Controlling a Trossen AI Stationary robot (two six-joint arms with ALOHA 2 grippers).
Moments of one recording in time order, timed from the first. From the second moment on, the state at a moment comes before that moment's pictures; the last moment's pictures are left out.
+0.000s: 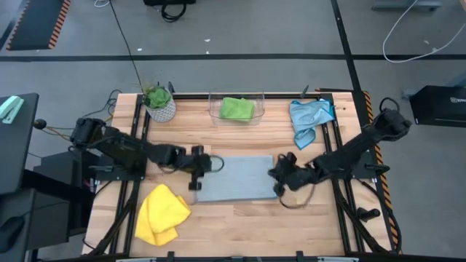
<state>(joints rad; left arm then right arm) -0.15 1.47 0.74 -0.26 -0.16 -0.07 0.43 1.35 0.50 -0.03 0.58 0.76</state>
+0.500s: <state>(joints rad) -0.03 1.51 0.66 -0.27 -0.11 0.06 0.07 1.55 0.50 0.07 0.41 0.56</state>
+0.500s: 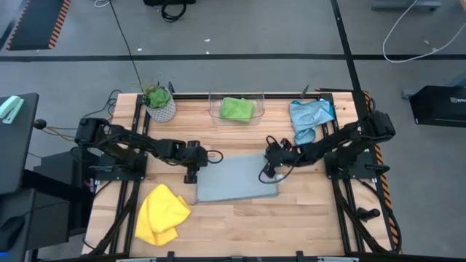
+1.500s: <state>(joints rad) -0.03 1.53 0.65 -0.17 -0.02 0.02 0.04 1.63 0.57 0.20 0.44 0.60</state>
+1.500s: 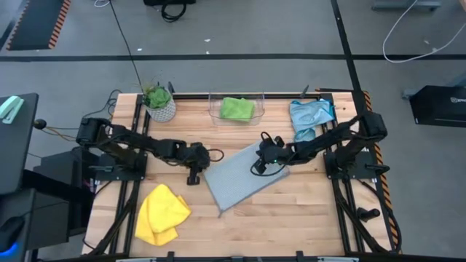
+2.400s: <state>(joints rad) -0.32 1.67 0.68 0.18 -0.02 -0.19 0.10 1.51 0.68 0.21 0.16 0.15</state>
